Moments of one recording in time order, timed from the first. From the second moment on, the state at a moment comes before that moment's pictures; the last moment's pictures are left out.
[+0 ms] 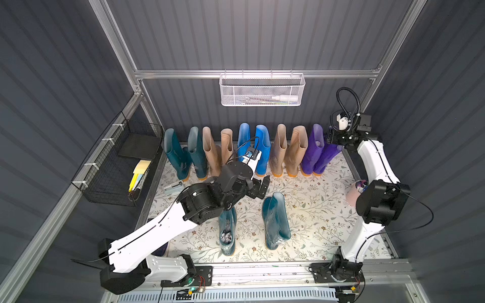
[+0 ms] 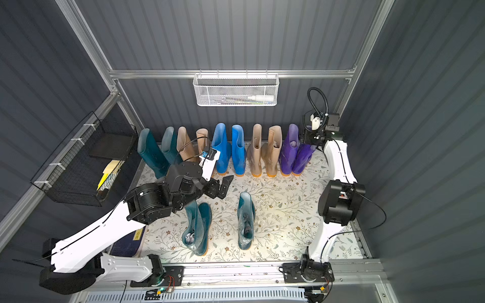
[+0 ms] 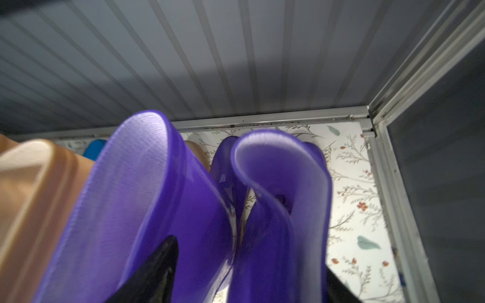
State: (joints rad) left arm -1.09 1.25 1.53 -0.75 -0.44 -0.22; right arm -0.17 1.91 1.89 -0.68 -0.32 0.00
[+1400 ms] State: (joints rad) left arm -1.09 1.22 1.49 -0.73 -0.41 -0.22; right arm -0.16 1.90 1.92 -0.74 -0.17 -0.02
